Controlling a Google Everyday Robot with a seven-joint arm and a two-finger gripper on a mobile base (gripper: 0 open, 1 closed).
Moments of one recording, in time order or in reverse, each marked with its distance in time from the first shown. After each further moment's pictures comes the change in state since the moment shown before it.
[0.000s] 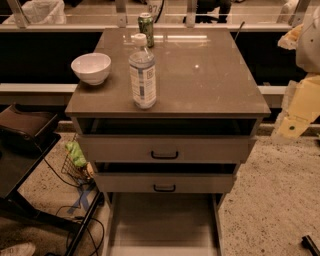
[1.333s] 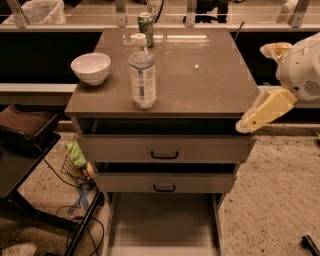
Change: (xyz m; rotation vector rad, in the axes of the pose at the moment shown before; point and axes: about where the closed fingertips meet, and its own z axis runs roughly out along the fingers) arm -0.024 -0.038 0.063 0.085 -0.439 0.093
